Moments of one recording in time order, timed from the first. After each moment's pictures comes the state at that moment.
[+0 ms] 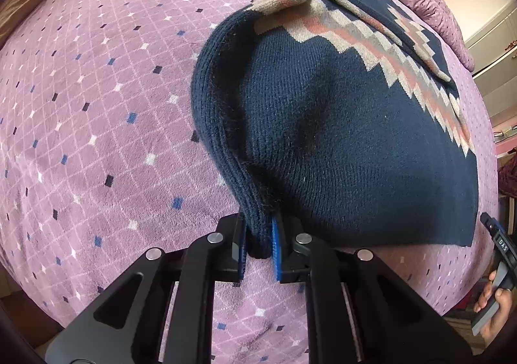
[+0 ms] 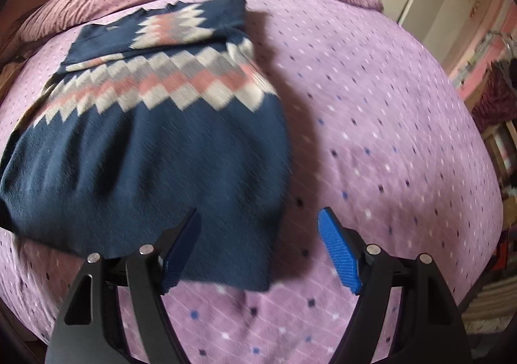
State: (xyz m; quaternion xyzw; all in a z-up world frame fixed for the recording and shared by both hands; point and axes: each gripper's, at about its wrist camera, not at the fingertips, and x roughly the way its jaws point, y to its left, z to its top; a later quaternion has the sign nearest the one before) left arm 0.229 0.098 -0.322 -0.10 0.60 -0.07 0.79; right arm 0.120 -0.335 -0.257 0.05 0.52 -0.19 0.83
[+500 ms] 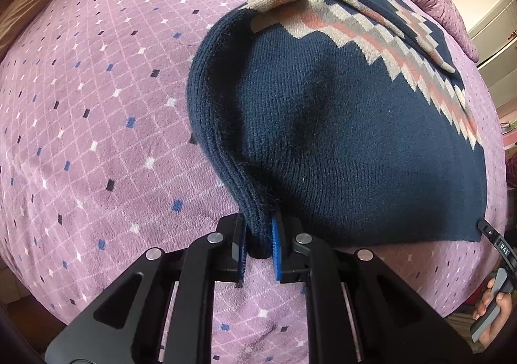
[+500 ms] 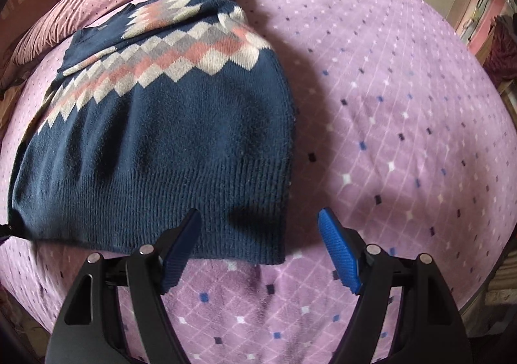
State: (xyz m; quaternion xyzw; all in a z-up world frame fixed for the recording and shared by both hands) left arm 0.231 0.092 -0.324 -0.07 0.60 -0.07 0.79; right arm 0.110 -0.341 -0.285 0.13 0.54 -0.17 0.81
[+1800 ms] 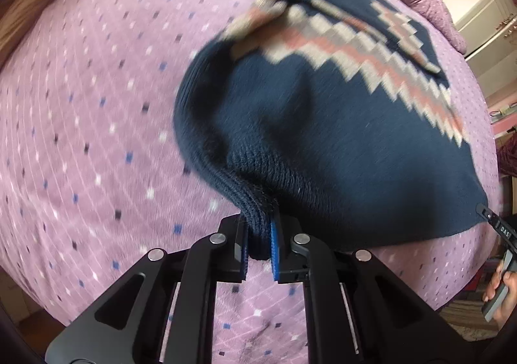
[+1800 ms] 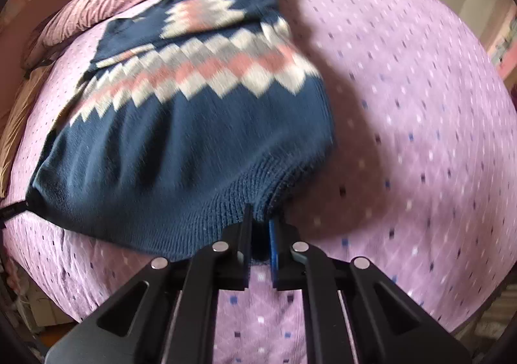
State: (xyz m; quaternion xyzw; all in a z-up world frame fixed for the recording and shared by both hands) left arm 0.250 0.089 -0.288 -0.06 0.60 -0.10 0.79; right arm 0.142 -0.333 -0.250 0.11 0.55 -0.09 0.82
